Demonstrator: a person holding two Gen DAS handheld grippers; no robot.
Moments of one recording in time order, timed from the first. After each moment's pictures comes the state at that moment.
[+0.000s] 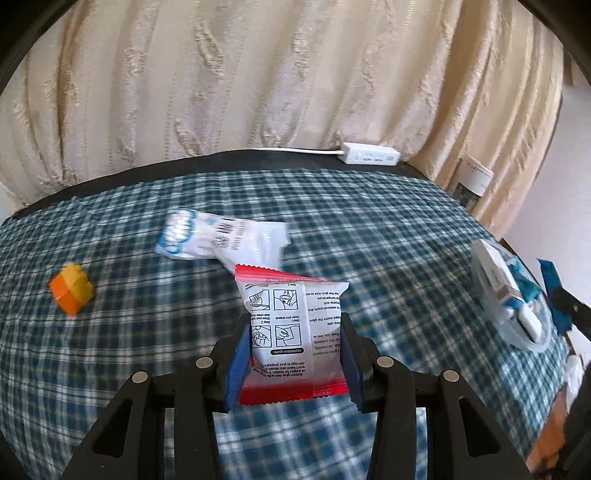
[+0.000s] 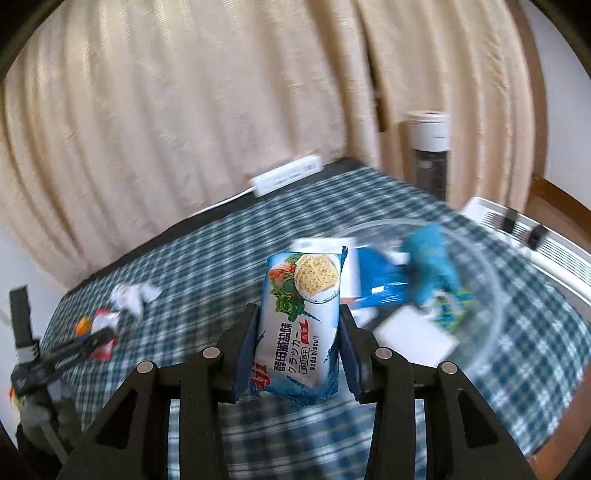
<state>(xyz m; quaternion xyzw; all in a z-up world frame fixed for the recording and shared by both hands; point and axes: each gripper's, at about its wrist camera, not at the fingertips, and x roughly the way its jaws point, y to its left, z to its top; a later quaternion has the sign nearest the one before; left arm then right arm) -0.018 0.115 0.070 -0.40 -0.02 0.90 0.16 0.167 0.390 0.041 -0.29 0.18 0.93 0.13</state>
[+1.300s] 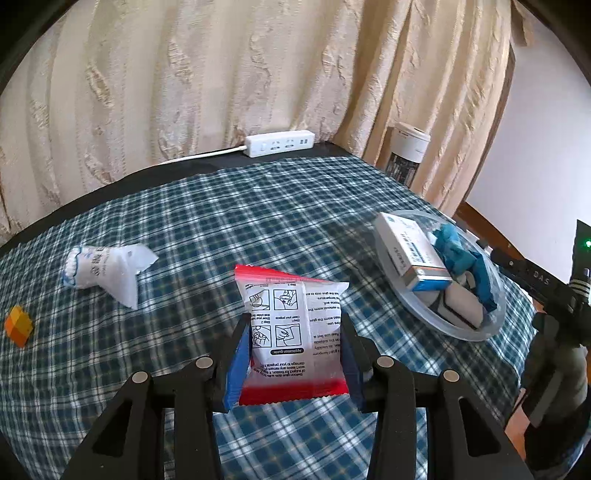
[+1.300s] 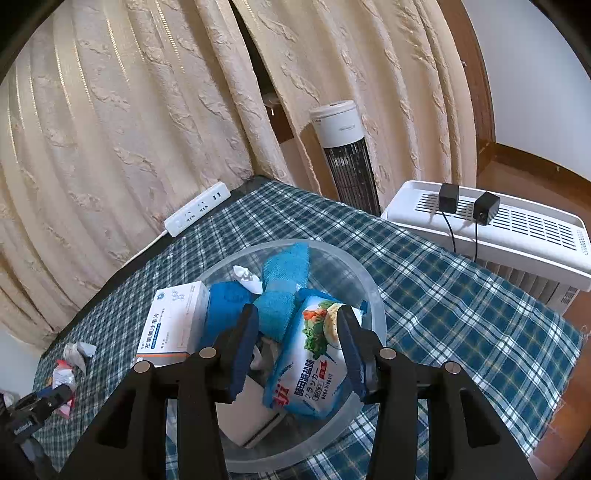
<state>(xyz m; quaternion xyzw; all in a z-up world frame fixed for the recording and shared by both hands) 0.009 0.234 0.085 -0.40 0.03 0.88 0.24 0.183 0.509 0.006 -0.27 0.25 0.91 0.22</state>
